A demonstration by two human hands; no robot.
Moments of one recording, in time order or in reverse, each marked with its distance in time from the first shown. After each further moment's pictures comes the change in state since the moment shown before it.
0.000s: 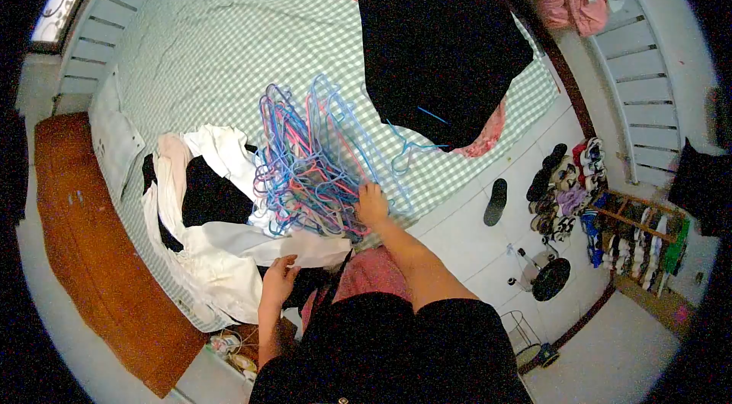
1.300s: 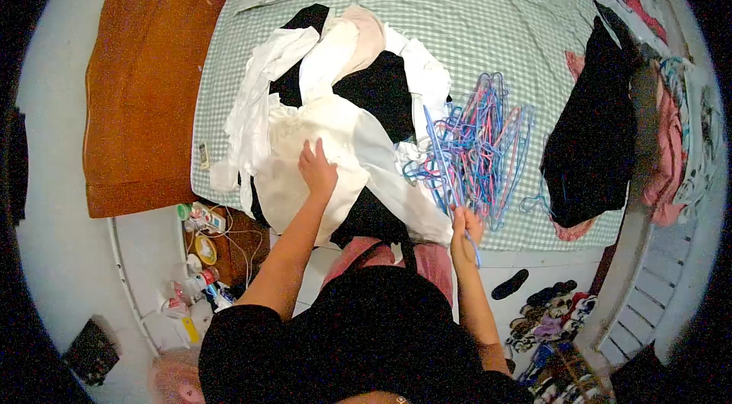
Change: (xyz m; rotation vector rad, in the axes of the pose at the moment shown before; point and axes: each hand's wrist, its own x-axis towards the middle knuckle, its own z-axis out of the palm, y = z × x) left_hand -0.024 -0.293 -0.061 0.218 0.821 -0.410; right_hand -0.123 -0.275 -0.065 0.535 -0.148 -0.023
